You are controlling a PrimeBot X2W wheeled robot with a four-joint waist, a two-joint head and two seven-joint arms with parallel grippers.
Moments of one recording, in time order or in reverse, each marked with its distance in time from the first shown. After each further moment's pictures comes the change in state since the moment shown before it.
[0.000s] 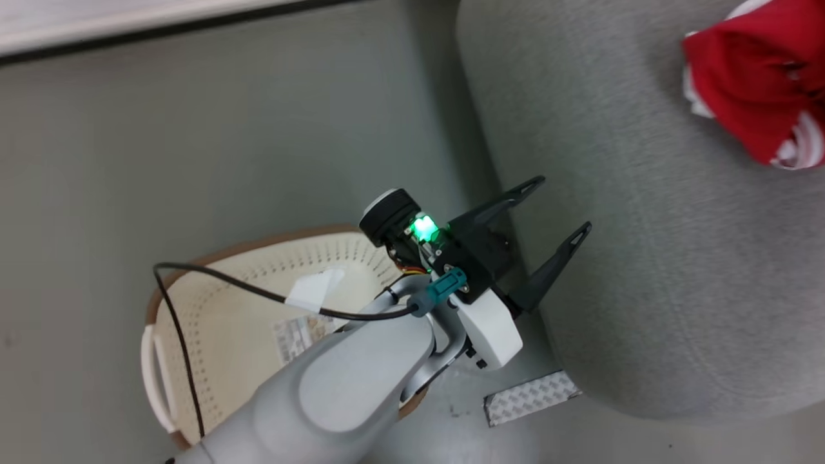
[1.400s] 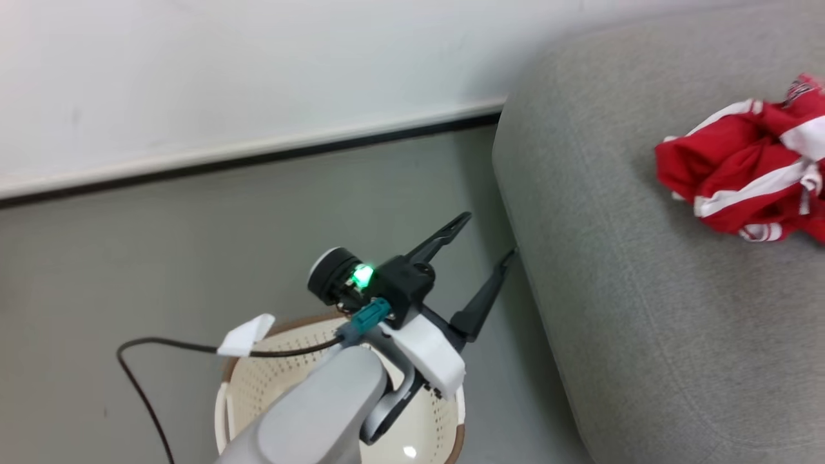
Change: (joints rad) left arm 0.177 0.031 0.117 -0.010 -0.063 0.028 -0.050; right arm -0.231 -0.178 0.852 0.409 0.339 0.000 0.092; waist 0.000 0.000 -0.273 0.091
